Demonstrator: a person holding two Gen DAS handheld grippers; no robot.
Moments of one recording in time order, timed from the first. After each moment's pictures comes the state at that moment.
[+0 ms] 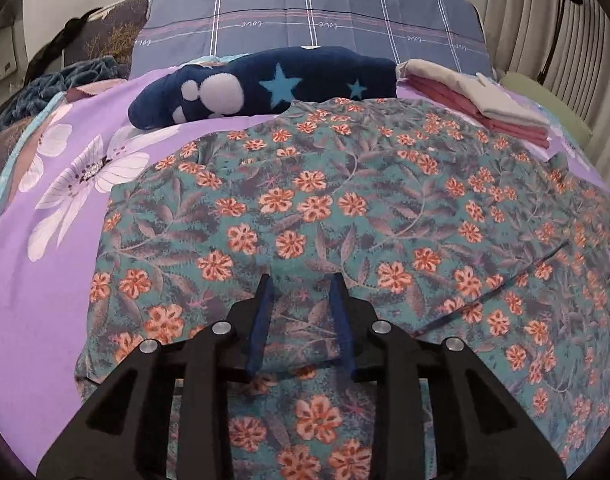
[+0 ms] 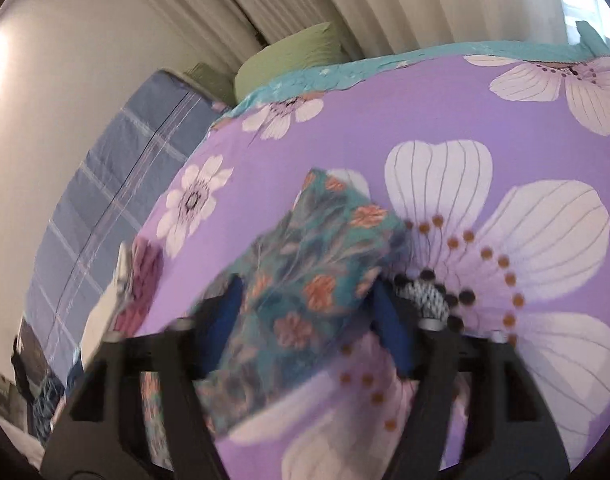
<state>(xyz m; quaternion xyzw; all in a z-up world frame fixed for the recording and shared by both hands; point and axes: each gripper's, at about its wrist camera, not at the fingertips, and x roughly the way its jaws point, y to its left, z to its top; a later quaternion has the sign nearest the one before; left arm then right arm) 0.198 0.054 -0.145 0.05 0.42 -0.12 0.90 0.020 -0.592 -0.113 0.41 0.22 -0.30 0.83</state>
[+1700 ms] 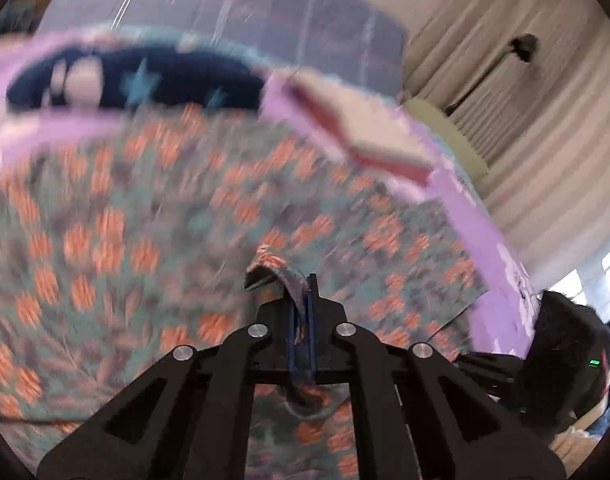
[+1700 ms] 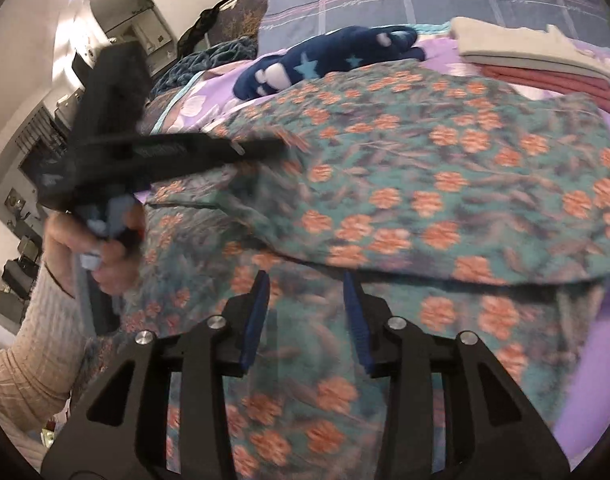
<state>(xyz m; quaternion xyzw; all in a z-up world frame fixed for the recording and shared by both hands) 0.222 -0.003 -0.102 -0.11 0.43 -0.32 0.84 0.136 -0.193 -0.137 0.10 0.43 0.24 0.86</state>
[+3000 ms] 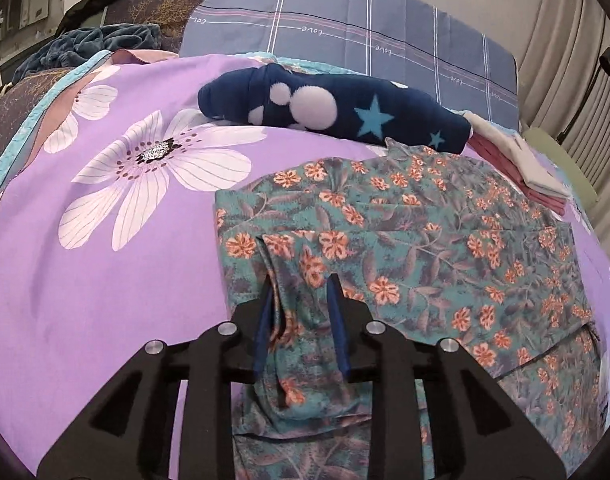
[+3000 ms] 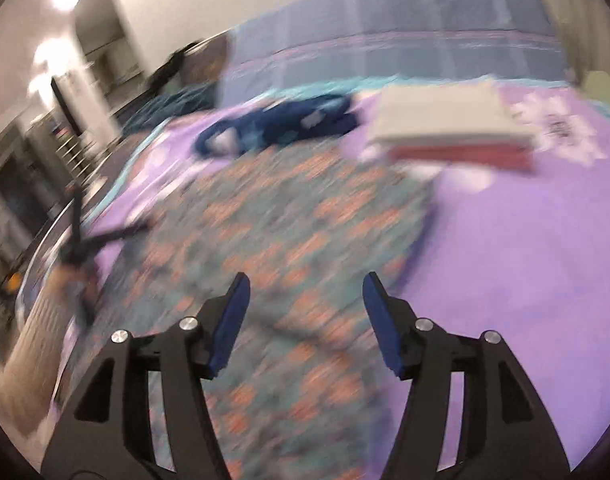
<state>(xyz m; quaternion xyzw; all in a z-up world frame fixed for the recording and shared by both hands) 0.229 0.155 -0.132 -0.05 0.42 -0.10 0.90 0.141 -0.267 -0.063 0.09 0.38 0.15 0.91</state>
